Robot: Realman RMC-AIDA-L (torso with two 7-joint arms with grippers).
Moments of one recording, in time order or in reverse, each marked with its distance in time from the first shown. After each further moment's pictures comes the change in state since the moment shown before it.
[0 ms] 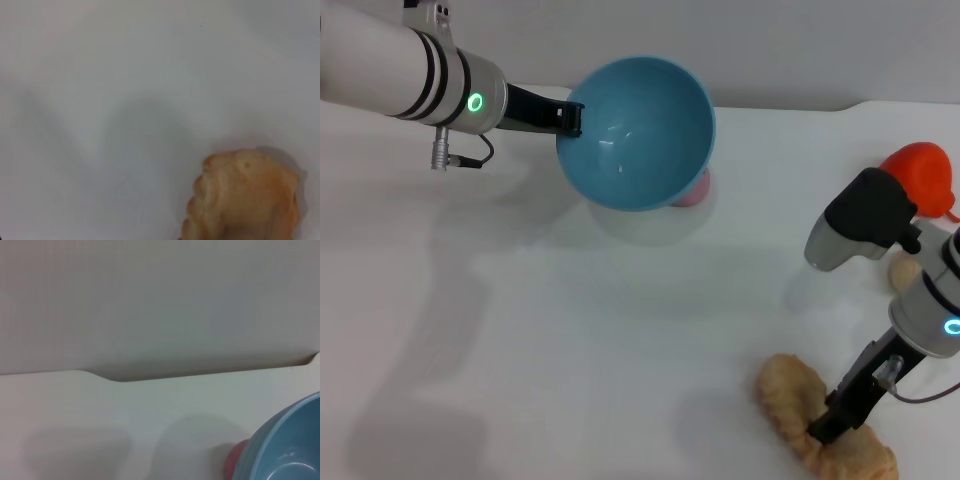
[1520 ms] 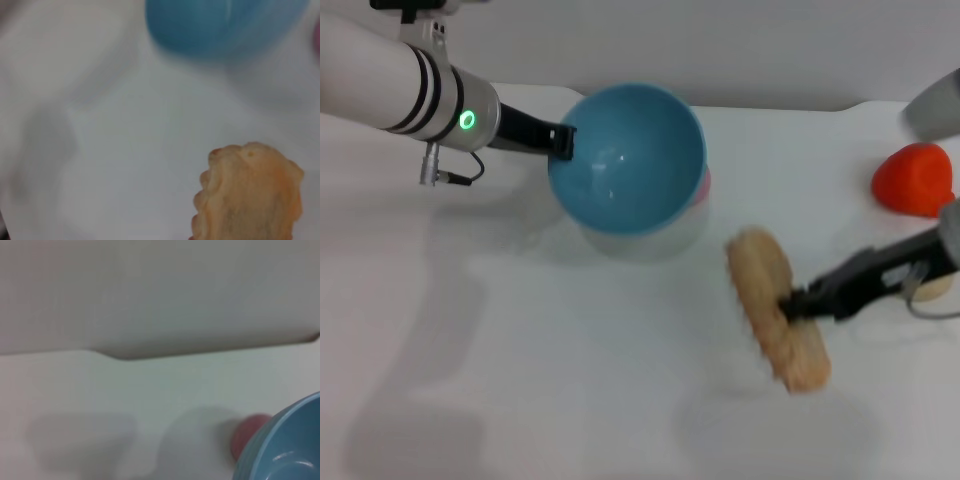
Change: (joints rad) left arm 0.006 0.006 -0.001 0.013 0.005 -0.054 0.029; right arm -0.150 -0.010 0.322 -0.296 0.193 -0.097 -0.084
